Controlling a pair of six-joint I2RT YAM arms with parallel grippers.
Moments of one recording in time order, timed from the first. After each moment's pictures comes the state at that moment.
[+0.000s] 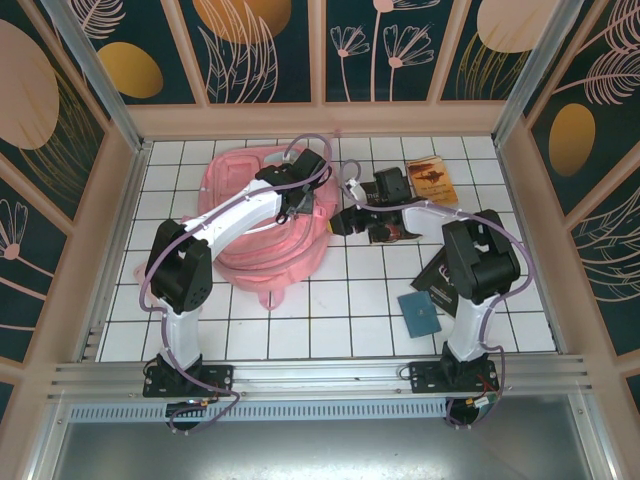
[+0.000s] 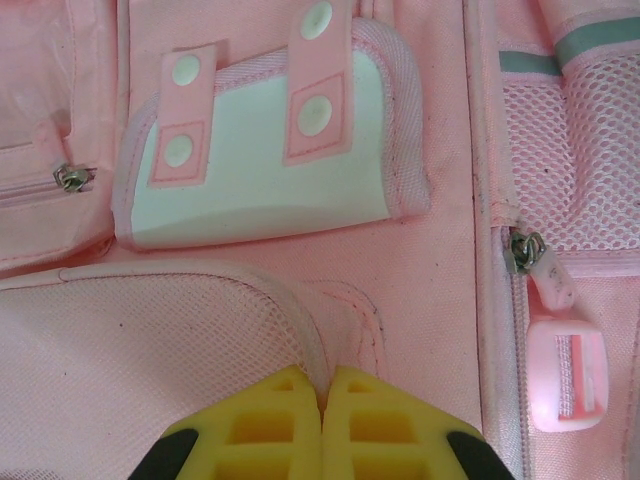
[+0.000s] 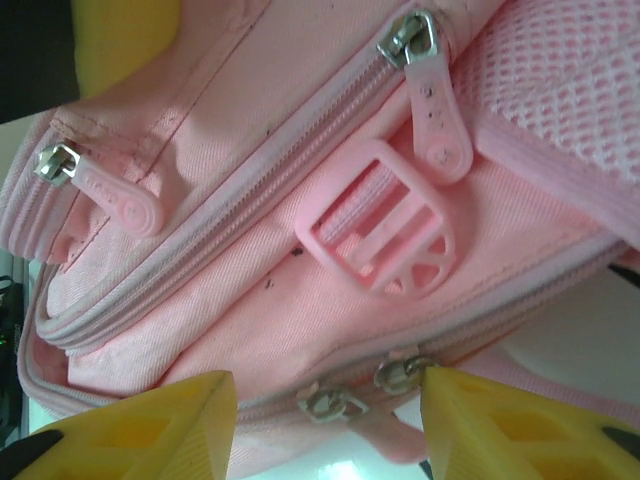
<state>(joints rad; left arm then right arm) -0.66 1.96 1.69 -0.84 -0.40 -0.53 0.39 1.89 1.14 -0.09 -0.83 0.00</state>
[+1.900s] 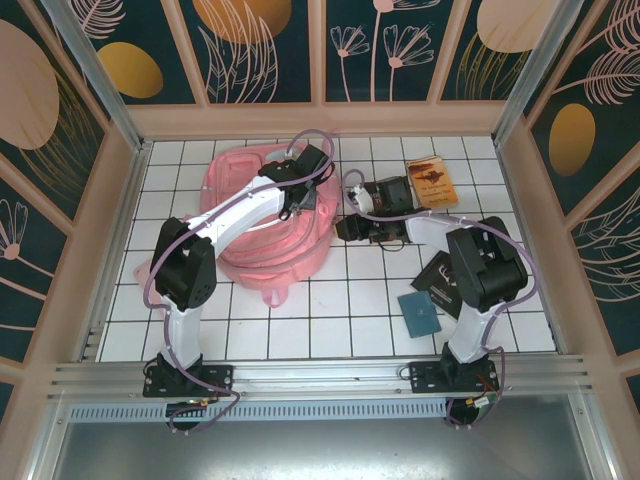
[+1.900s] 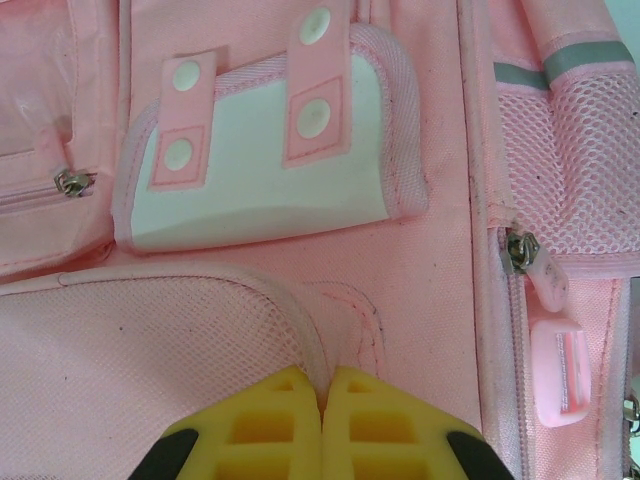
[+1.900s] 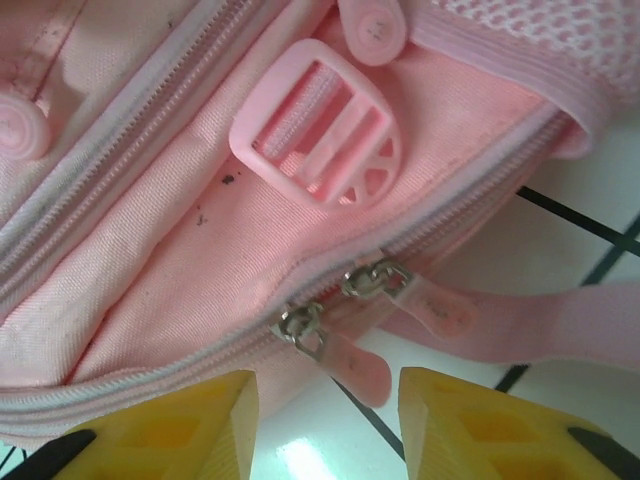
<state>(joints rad) -0.66 1.99 1.75 -0.87 -0.41 -0.54 0.40 1.82 1.02 -0.03 -0.68 0.04</state>
